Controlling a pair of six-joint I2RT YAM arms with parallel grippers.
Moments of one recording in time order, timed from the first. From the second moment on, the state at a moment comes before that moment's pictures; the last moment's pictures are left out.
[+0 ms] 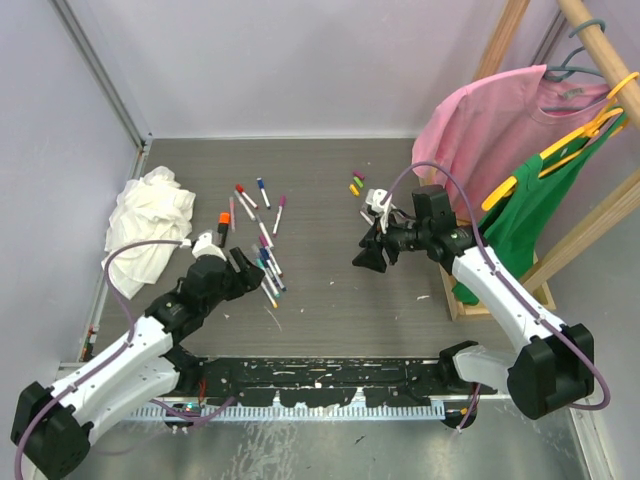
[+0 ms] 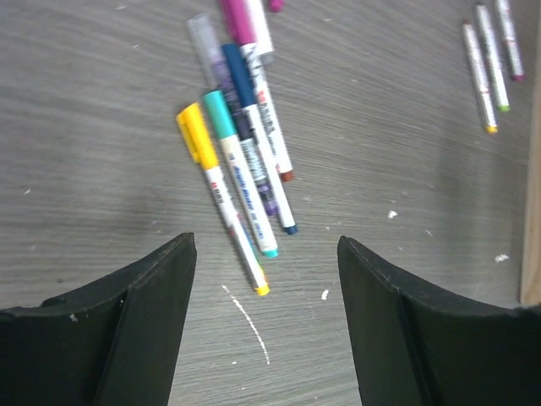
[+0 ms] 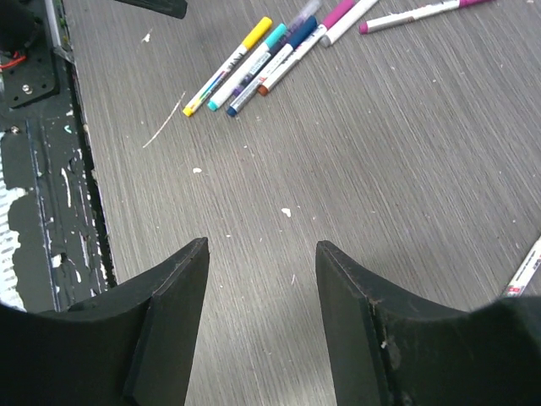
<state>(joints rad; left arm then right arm) -0.59 0.73 0.41 -0.23 -0.19 -0.82 0.34 1.17 0.91 -0.44 -0.84 -0.41</state>
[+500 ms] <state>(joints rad) -0.75 1.13 0.68 -0.52 -0.55 -1.17 0.34 1.17 0.93 -0.45 -0.77 -0.41</state>
